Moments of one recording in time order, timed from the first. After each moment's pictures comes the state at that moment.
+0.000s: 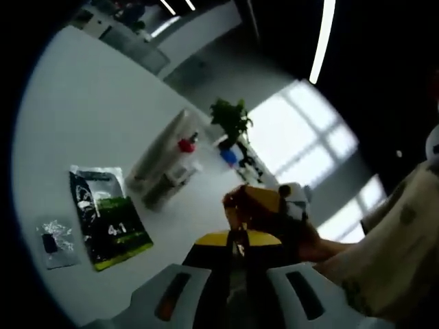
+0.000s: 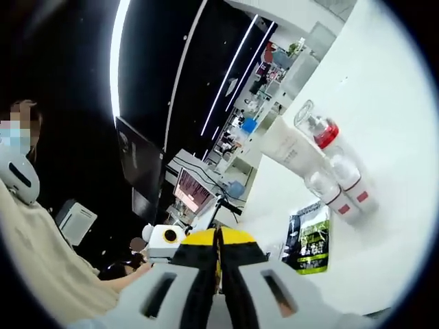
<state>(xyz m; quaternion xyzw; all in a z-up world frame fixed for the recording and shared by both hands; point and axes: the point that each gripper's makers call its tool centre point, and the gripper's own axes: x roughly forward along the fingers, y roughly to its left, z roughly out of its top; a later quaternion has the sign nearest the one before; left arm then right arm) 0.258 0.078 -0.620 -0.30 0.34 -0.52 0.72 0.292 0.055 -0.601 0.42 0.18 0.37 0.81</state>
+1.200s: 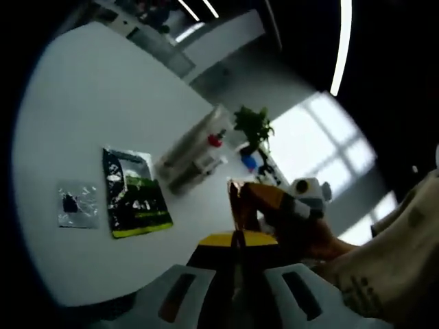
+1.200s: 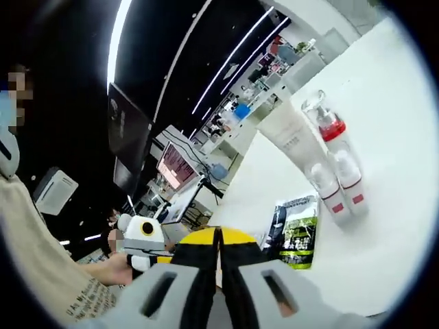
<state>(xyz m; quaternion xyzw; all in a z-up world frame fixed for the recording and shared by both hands) 0.242 0.111 -0.644 -0.33 0.36 -0.44 0.75 0.287 0.076 -0.627 0.29 0.23 0.37 0.85</state>
